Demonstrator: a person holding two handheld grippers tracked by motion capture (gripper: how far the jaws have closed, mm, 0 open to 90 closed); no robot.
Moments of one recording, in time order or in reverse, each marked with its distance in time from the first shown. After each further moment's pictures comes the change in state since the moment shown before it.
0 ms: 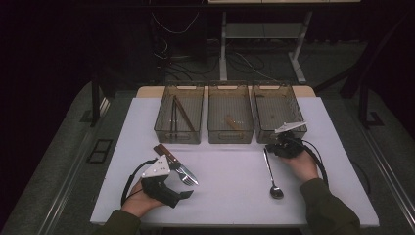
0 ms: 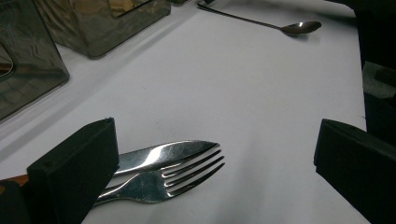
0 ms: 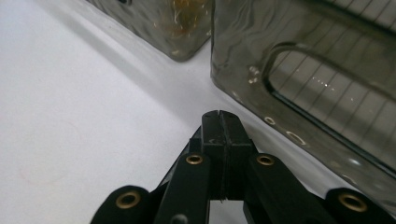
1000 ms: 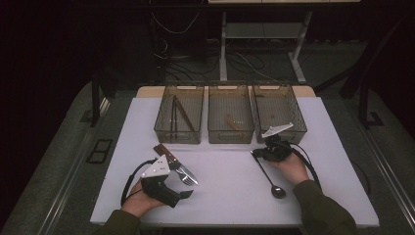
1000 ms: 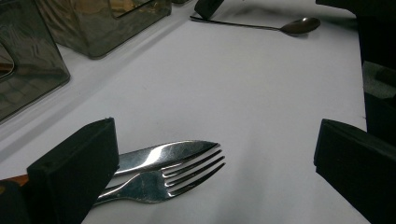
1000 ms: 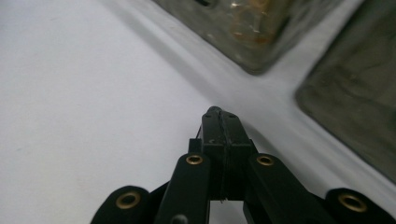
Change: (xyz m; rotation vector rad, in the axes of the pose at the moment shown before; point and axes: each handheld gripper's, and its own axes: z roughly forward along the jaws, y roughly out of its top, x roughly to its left) left arm 0.000 0.000 0.000 0.000 0.001 0.000; right arm 0.033 0.009 0.015 0.022 0.099 -0.065
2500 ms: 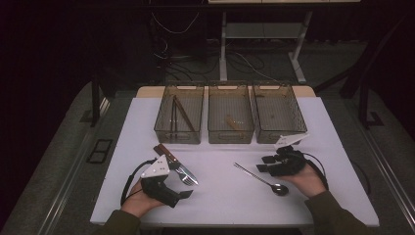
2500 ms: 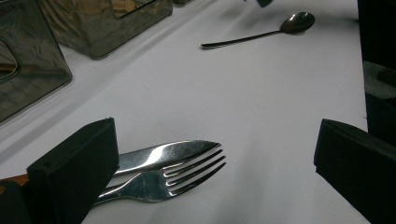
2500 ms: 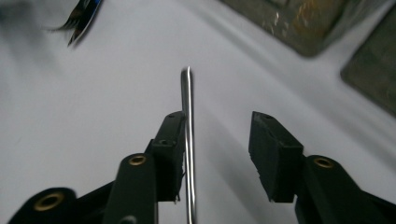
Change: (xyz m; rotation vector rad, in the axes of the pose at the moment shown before) left arm 0.000 0.000 0.000 0.000 0.005 -0.001; right arm 0.025 -0.029 -0.056 -0.041 0.110 -0.025
